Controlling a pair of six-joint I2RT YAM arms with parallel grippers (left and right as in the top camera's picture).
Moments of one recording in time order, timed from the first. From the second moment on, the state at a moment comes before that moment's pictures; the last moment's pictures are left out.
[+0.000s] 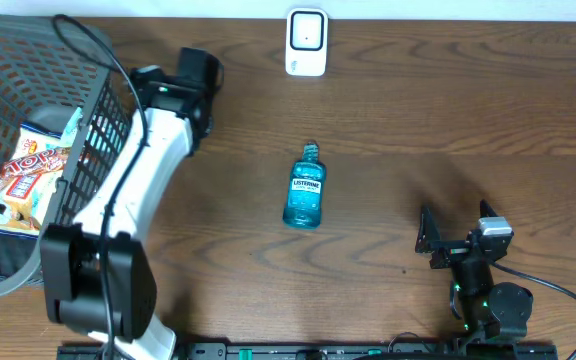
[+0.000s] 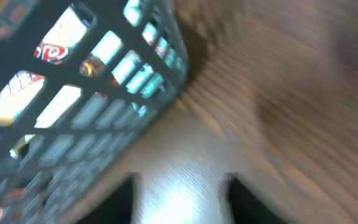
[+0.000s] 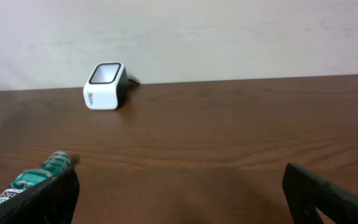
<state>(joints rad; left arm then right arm) -0.23 1.74 1.46 -0.99 -0.61 -0.66 -0.03 0.02 0.01 -0.06 -0.14 0.10</state>
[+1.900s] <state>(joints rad) 0.78 1.90 1.57 -1.53 -0.08 -1.31 -0.03 0.02 0.01 -0.06 -0.14 0.10</state>
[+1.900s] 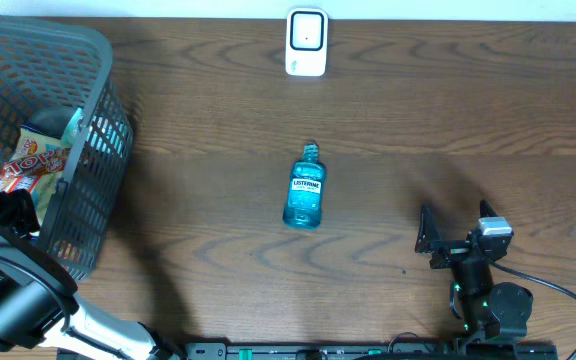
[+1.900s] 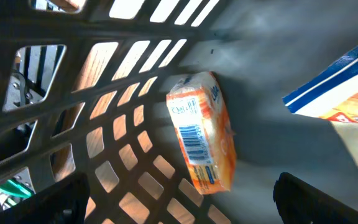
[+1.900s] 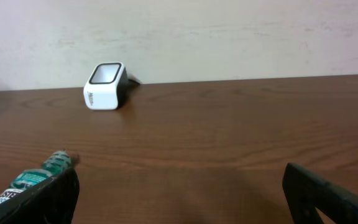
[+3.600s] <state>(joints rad) 0.70 1.50 1.66 -1.24 0.02 -1.02 -0.03 0.02 0.01 -0.06 -0.14 0.10</state>
